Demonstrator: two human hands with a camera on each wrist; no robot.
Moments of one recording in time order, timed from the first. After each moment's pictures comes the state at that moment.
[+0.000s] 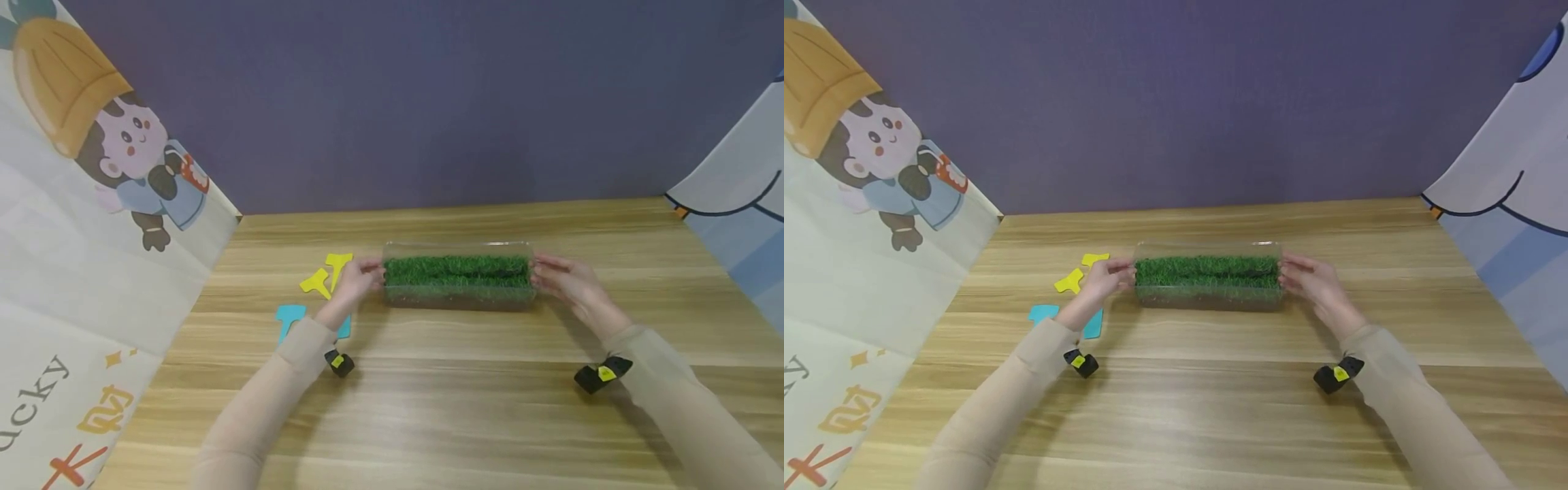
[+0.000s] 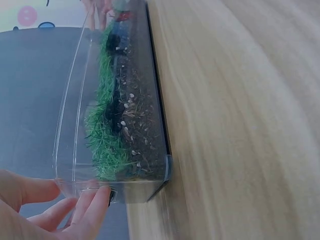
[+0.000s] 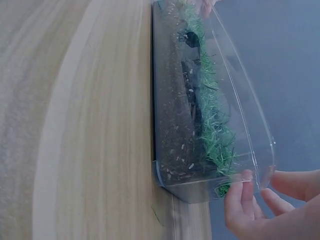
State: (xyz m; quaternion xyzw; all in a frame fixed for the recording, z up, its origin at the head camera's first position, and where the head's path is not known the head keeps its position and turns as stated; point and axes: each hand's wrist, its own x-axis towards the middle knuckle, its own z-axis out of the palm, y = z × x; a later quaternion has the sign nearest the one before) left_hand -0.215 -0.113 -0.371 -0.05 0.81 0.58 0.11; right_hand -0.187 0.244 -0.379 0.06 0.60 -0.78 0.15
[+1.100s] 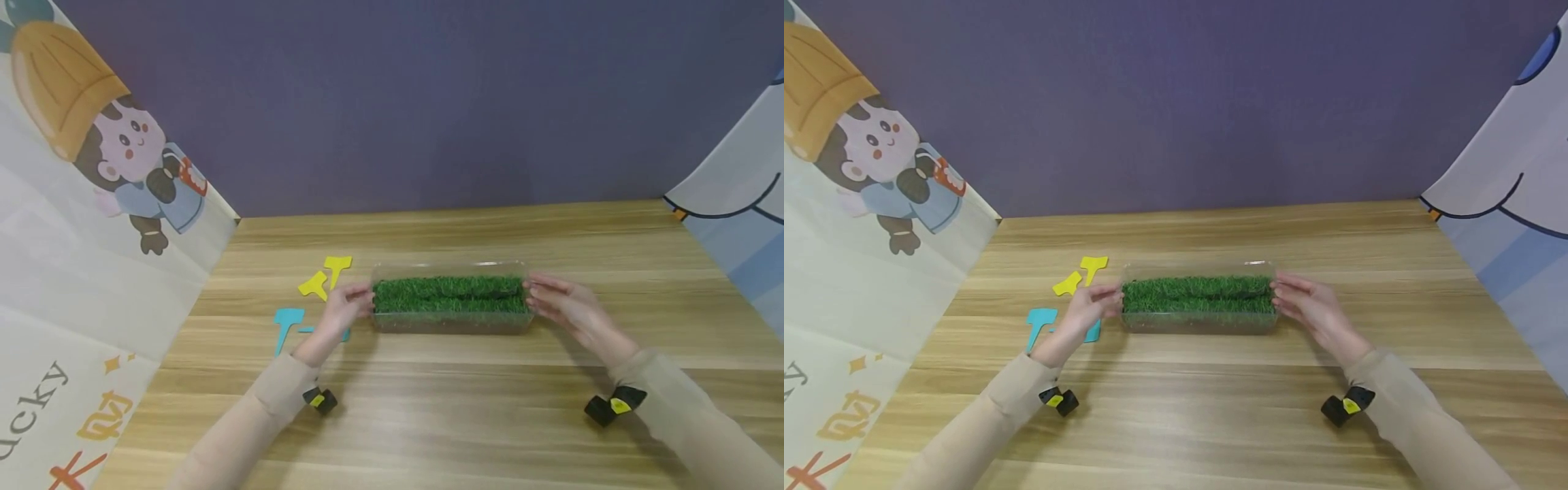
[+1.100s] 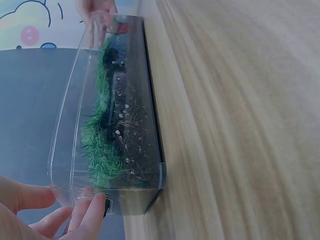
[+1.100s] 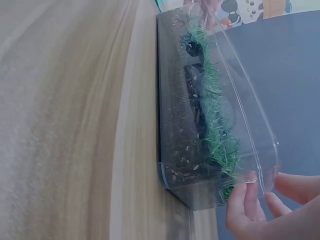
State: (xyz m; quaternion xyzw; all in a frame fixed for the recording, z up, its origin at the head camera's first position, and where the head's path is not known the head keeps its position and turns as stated) left_hand -0.177 -0.125 -0.375 -0.08 0.78 0.61 0.10; right_hand -0.165 0.240 -0.377 0.06 0.58 -0.79 0.19
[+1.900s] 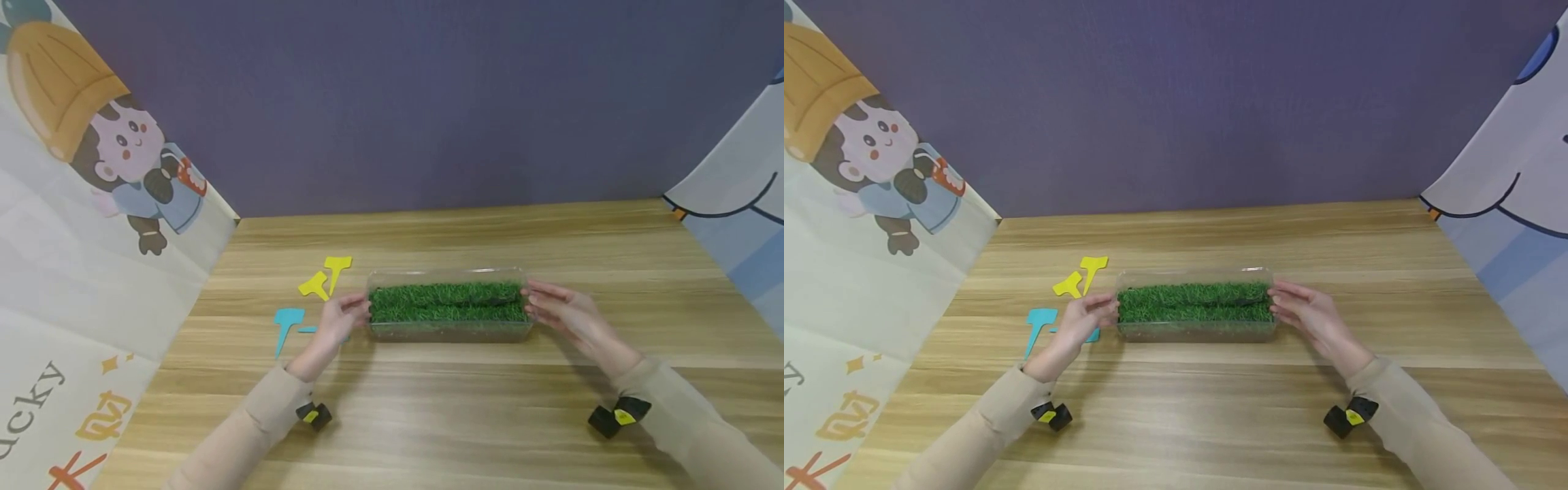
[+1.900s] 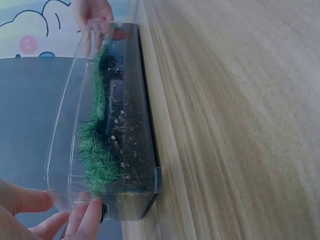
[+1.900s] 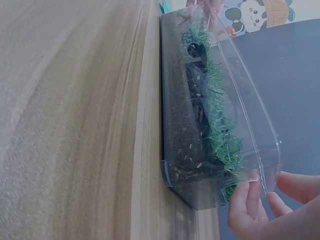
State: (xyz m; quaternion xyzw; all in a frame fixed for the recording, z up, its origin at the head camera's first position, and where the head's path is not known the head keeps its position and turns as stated) left_hand -0.167 -0.122 -0.376 -0.09 0.78 0.61 0.07; right_hand -0.170 0.243 -0.377 0.03 0.57 -0.80 0.19
